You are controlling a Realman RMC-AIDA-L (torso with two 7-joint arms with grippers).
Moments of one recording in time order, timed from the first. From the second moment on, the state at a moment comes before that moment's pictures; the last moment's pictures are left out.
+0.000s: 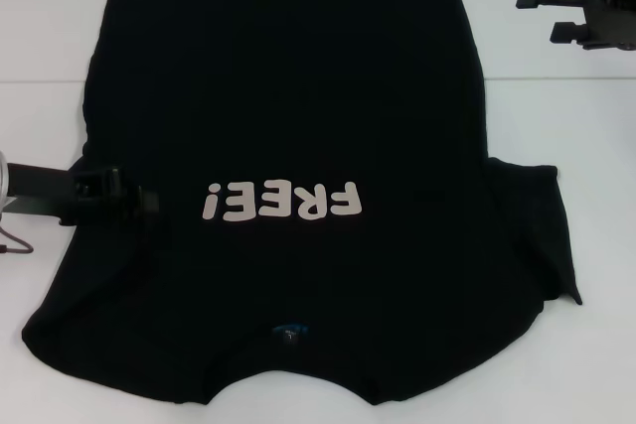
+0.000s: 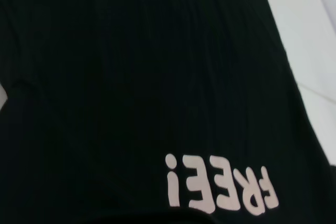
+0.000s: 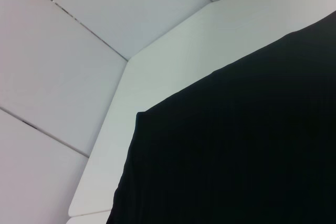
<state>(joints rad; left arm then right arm) -0.65 -1.96 0.61 0.74 2.37 1.42 -2.51 0.84 1.85 -0.62 -0.63 -2.15 -1.26 2.53</state>
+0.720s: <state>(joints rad) -0.59 -1.91 0.47 0.75 2.38 1.46 -2.59 0.84 1.85 -0.62 -0.63 -2.15 -1.26 2.53</state>
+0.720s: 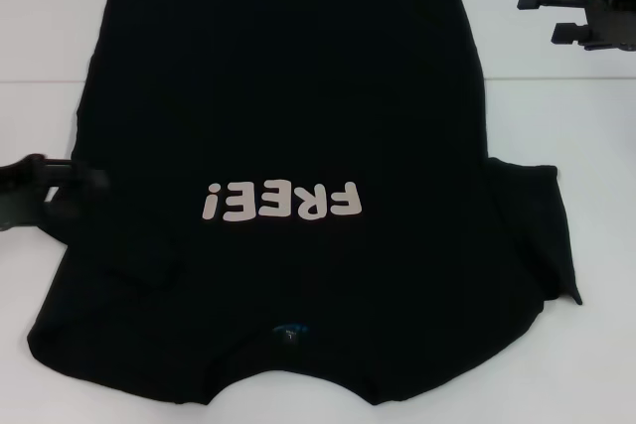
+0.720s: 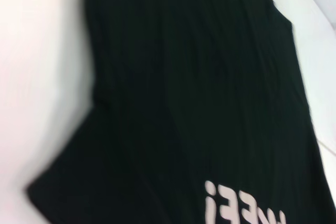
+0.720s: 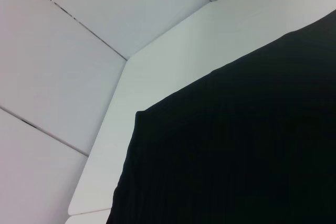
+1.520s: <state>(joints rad) -0.55 -1.94 0.45 0.64 2.37 1.13 -2.59 0.84 1.85 -0.62 -0.62 -2.15 -1.26 2.53</state>
